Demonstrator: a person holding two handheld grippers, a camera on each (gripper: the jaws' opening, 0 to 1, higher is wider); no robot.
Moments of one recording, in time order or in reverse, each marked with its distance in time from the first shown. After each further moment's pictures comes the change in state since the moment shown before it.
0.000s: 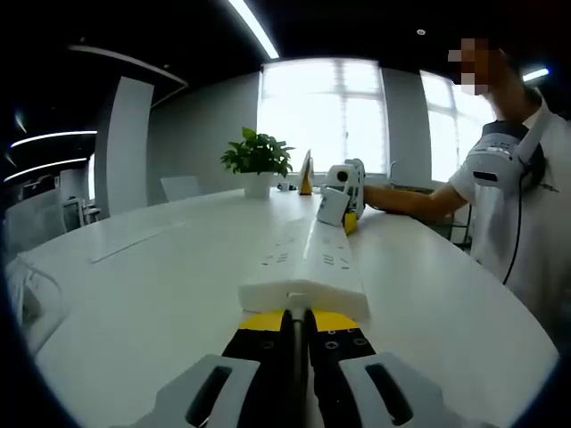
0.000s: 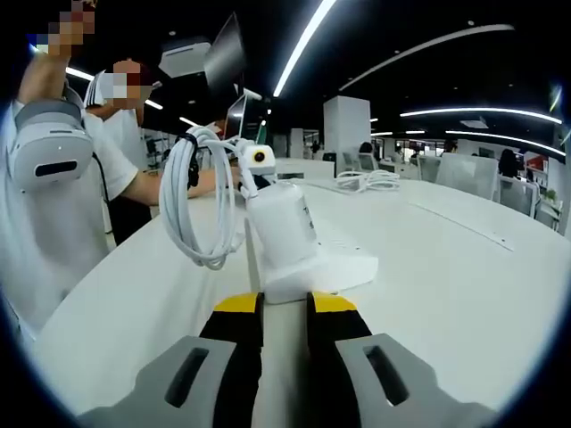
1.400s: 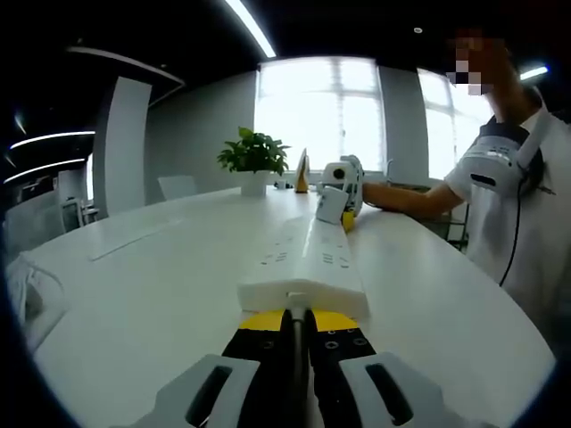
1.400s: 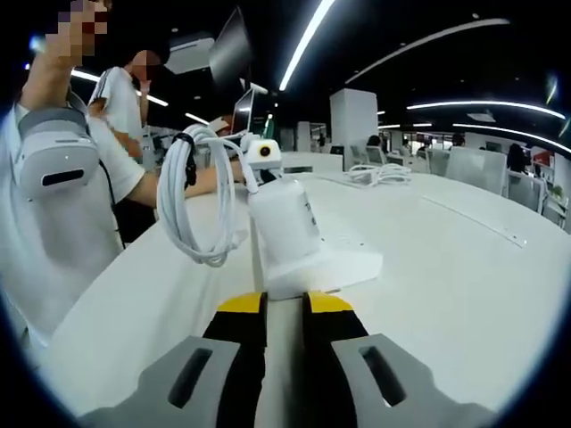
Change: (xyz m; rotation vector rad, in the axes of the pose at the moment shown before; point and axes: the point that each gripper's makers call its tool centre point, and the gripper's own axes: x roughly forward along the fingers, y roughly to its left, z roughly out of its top) left arm -0.010 -0.011 -0.006 0.008 0.010 -0.008; right arm 0.005 0.020 -0.001 0.013 0.032 0.045
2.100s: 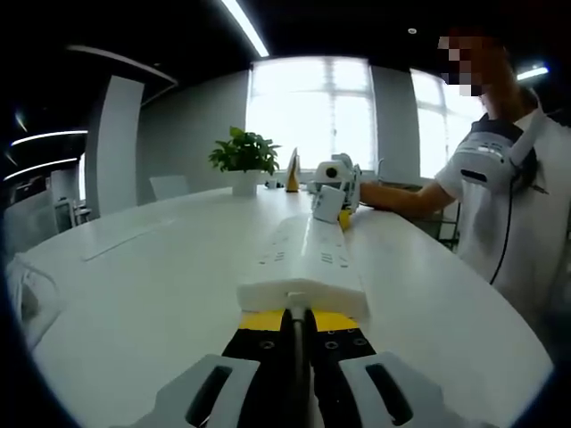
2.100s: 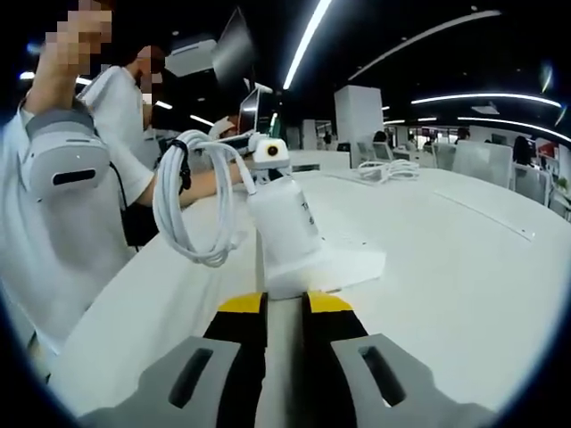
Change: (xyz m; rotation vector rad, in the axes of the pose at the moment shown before) left arm -0.002 -0.013 -0.001 0.007 0.008 -0.048; right arm 0.006 0.029 0.000 0.029 0.007 0.042
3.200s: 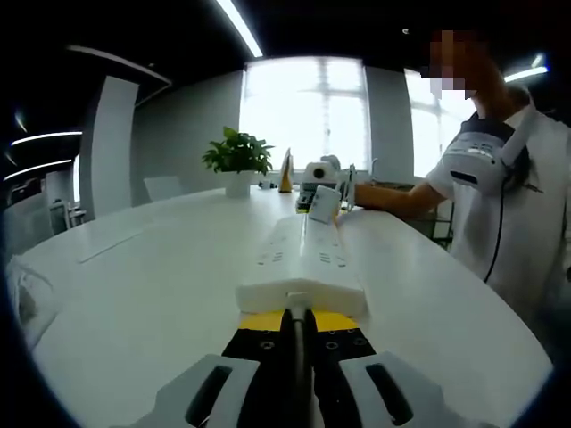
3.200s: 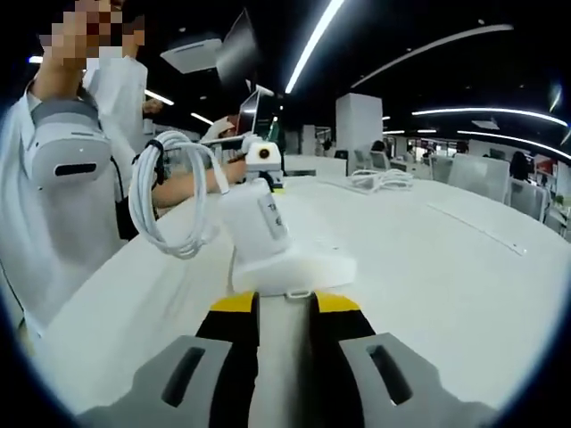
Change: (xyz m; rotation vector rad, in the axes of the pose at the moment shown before) left arm -0.002 0.000 0.000 0.010 -0.001 -0.027; right arm -0.002 -0.029 0.001 -0.056 -0.025 -0.032
